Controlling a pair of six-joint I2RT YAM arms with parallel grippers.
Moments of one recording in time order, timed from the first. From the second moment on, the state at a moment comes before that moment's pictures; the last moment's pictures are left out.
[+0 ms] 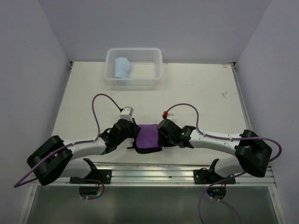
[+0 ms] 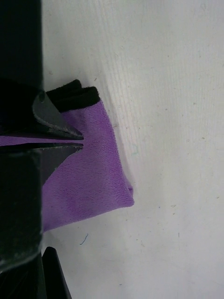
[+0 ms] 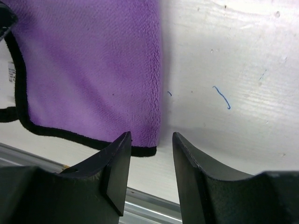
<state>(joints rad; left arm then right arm) -0.79 1.29 0.37 0.36 -0.21 -0.64 1.01 1.39 0.76 -0.39 0.23 0.89</state>
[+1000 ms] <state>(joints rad) -0.82 1.38 0.49 0.40 -0.13 -0.65 1.01 1.36 0.57 -0.16 0.13 1.13</state>
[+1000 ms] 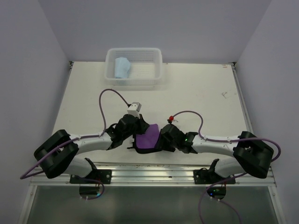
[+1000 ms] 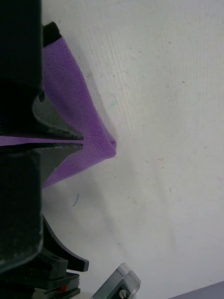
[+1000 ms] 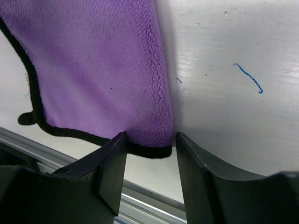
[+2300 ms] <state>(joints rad) -0.84 1.61 0.55 0.46 -0.10 -0.65 1.05 1.37 0.58 -0.19 0.19 1.11</state>
